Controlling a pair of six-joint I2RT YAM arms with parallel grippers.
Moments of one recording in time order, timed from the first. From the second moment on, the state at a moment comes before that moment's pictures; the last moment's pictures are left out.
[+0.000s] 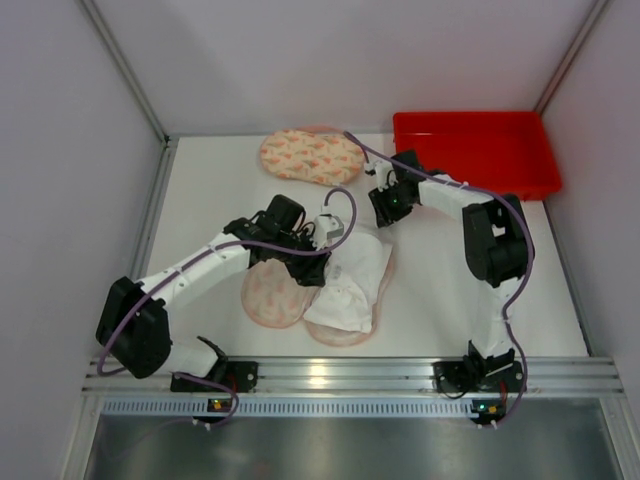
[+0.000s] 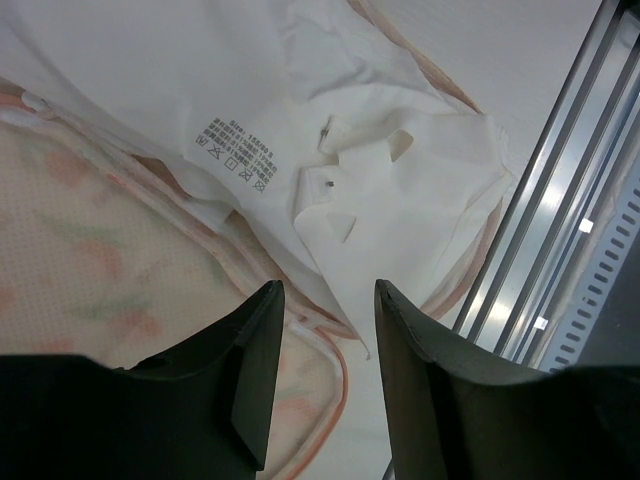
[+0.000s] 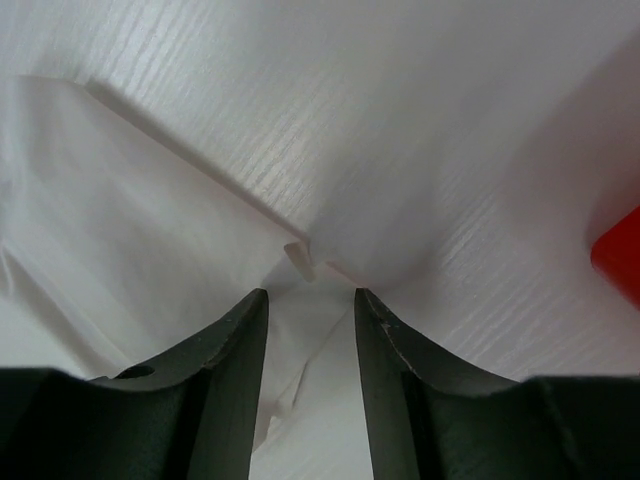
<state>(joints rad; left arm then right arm) -0.64 1.38 1.01 -0.60 0.53 0.23 0.36 2.03 1.44 -0.49 -0.27 -0.21</state>
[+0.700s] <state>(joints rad) -0.61 1.43 0.99 -0.58 0.49 0.14 0.37 1.77 1.35 -0.48 -0.39 -0.19</state>
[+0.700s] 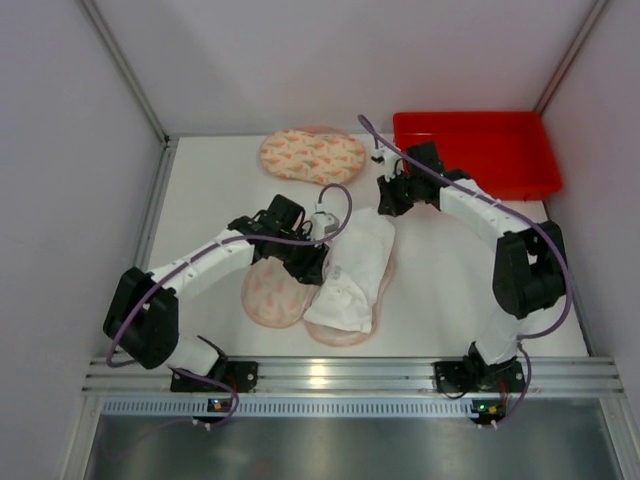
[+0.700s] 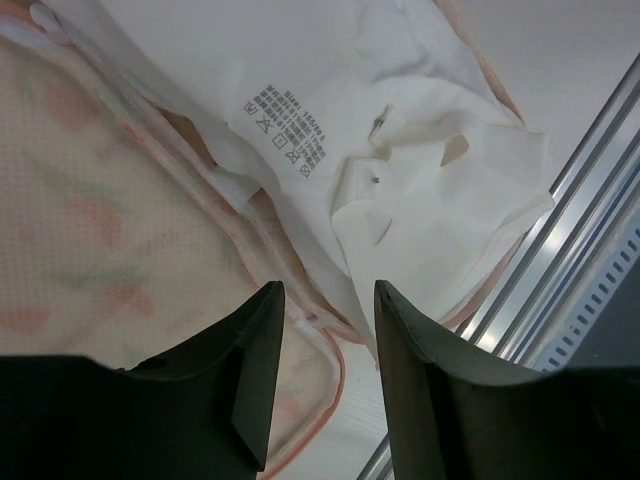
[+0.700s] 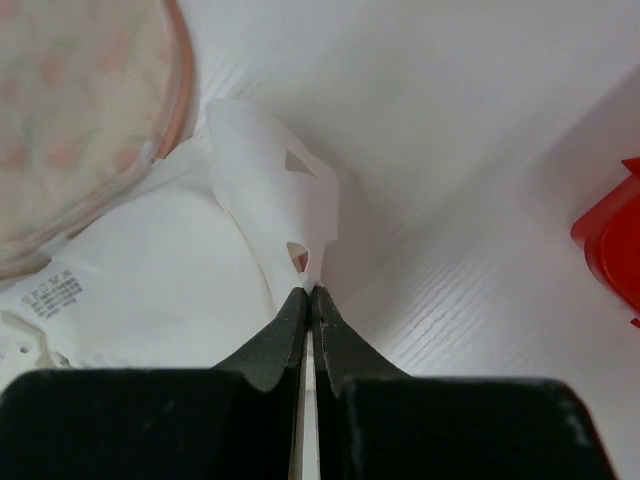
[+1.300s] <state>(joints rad) -0.32 1.62 0.98 -0.57 0.58 -0.07 0.64 1.57 0.99 -0.44 -0.44 -0.37</state>
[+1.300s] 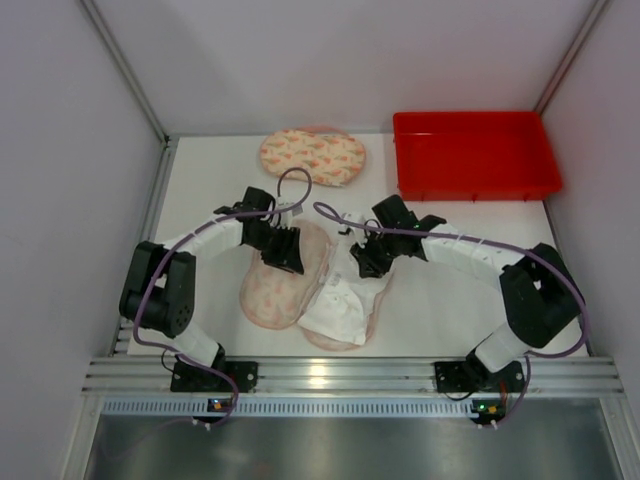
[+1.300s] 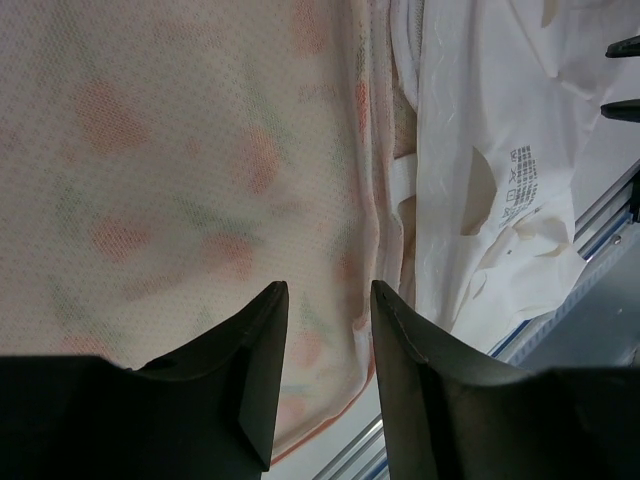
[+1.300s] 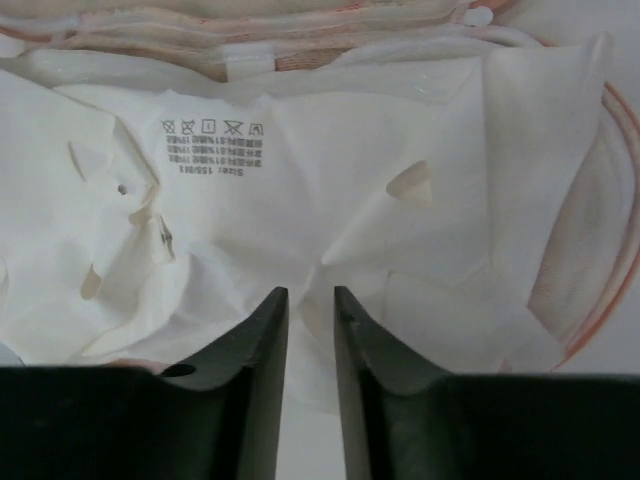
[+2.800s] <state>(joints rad) -0.32 1.63 0.98 -0.54 0.61 -0.08 0.39 1.73 1.11 -0.43 -0.45 0.07</state>
